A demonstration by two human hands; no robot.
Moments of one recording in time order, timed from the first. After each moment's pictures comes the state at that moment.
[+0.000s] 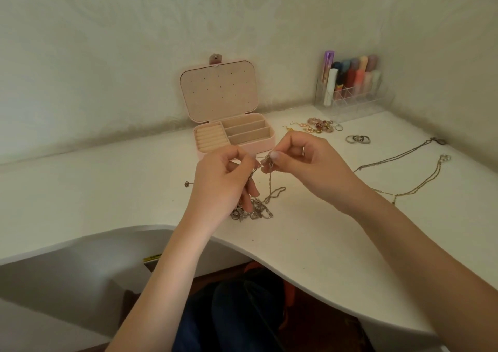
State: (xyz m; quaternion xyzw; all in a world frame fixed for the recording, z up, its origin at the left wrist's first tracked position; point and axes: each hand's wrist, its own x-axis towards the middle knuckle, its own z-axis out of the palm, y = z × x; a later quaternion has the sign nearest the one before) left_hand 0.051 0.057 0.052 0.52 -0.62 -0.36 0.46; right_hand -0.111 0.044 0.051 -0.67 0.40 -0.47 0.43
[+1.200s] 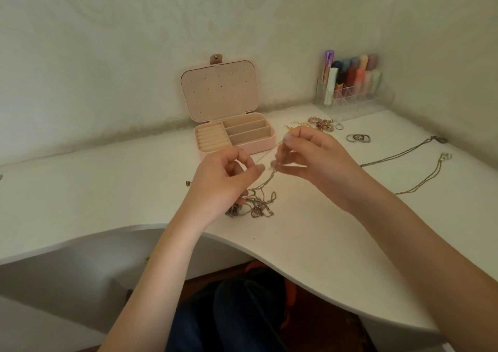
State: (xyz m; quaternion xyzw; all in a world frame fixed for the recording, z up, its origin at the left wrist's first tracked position) left_hand 0.061 0.055 0.052 0.52 -0.65 -0.36 0.42; right_hand -0.114 0.044 0.061 -0.56 0.42 -0.47 0.54
